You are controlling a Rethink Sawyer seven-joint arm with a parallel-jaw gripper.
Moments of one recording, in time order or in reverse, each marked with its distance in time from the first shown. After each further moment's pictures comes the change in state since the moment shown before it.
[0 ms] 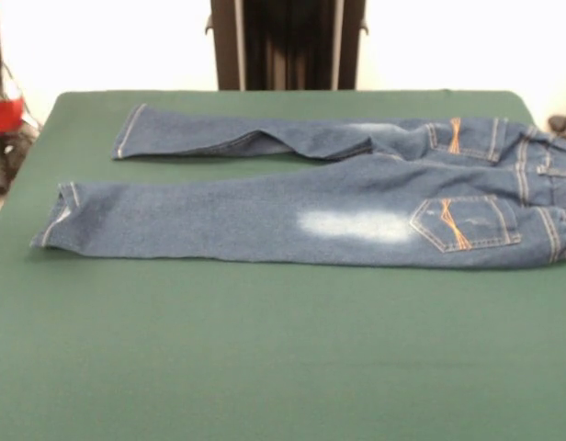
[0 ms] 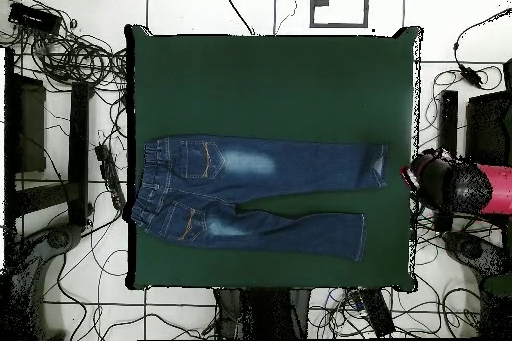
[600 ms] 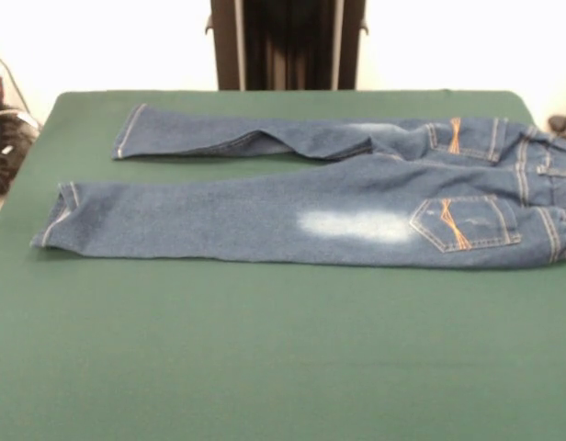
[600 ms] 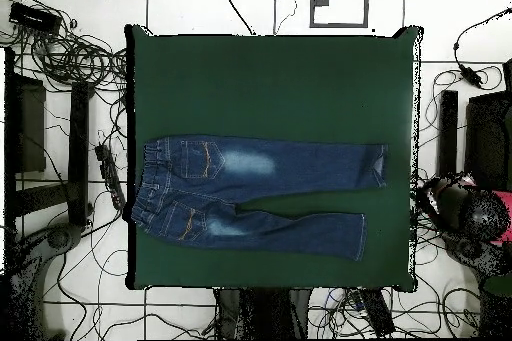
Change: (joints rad) arm 0.004 -0.086 -0.157 0.084 0.016 -0.096 0.034
